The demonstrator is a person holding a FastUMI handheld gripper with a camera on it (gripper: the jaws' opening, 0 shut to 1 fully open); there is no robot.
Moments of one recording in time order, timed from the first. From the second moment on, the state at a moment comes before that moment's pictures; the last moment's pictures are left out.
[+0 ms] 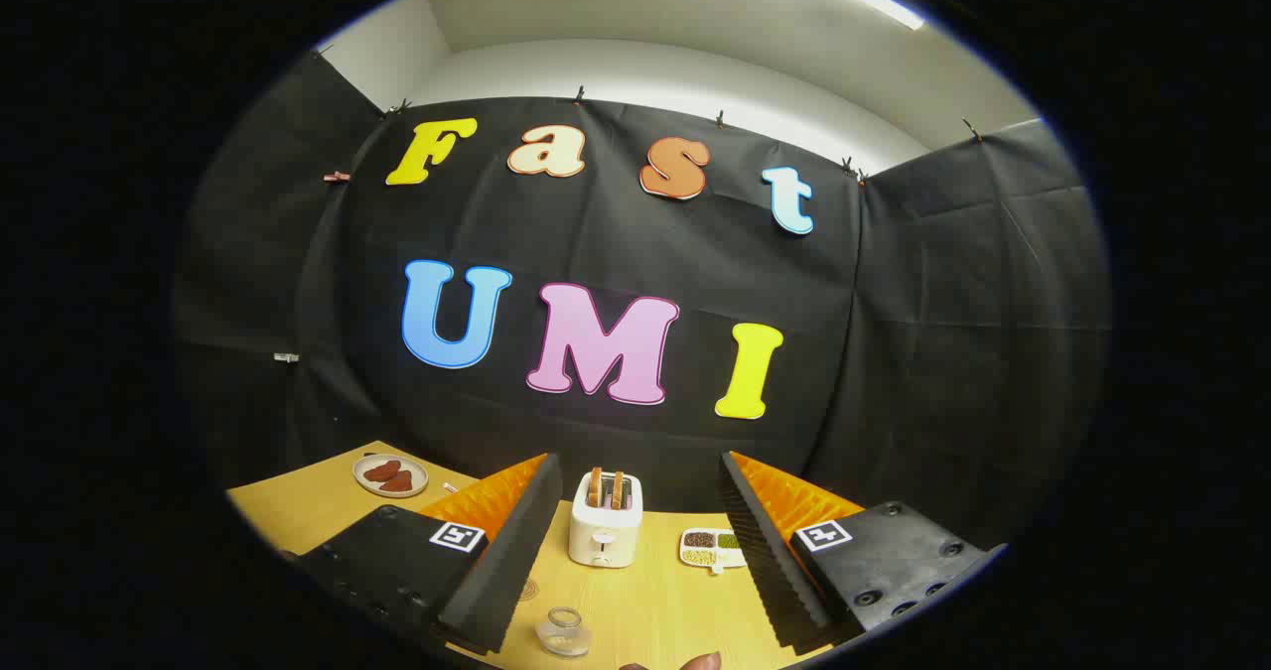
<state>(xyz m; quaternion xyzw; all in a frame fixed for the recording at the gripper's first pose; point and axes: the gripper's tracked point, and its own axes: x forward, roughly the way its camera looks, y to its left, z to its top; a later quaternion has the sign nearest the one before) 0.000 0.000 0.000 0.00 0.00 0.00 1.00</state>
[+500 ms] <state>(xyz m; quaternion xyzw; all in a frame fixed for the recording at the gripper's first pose) -0.002 0.010 0.002 -0.01 0.00 0.00 1.00</state>
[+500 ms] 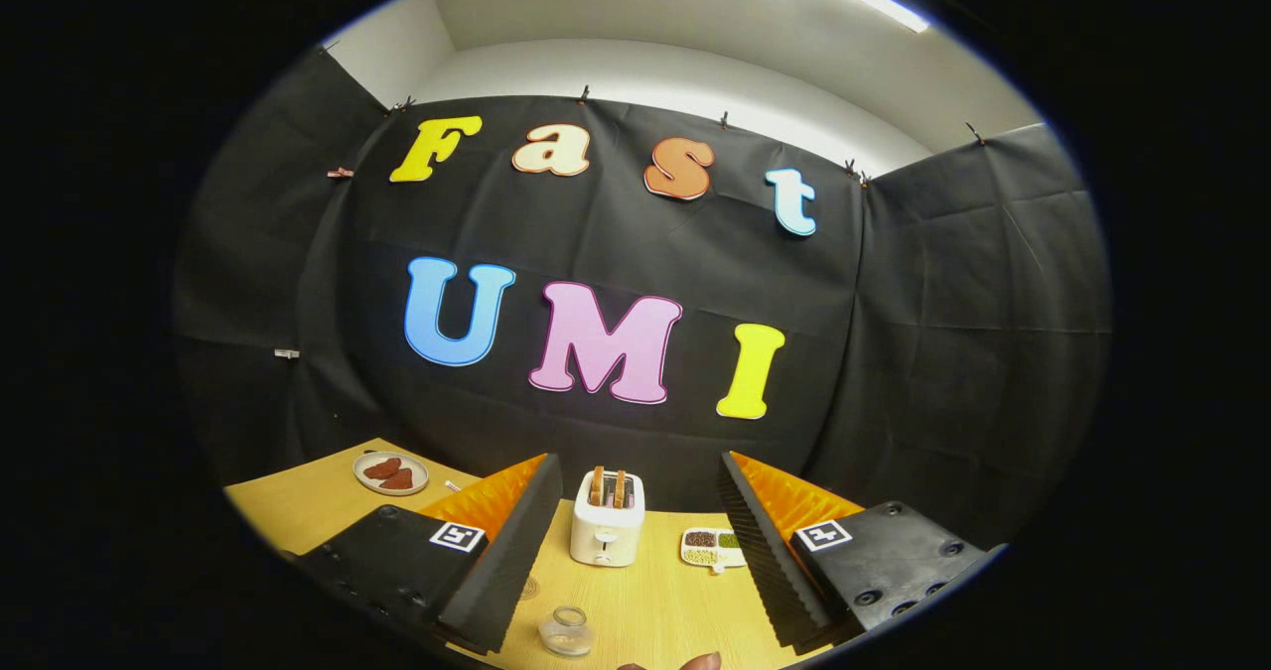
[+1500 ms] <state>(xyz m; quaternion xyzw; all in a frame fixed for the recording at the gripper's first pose) -0.021 0.053 -0.120 0.01 0.02 0.06 1.00</state>
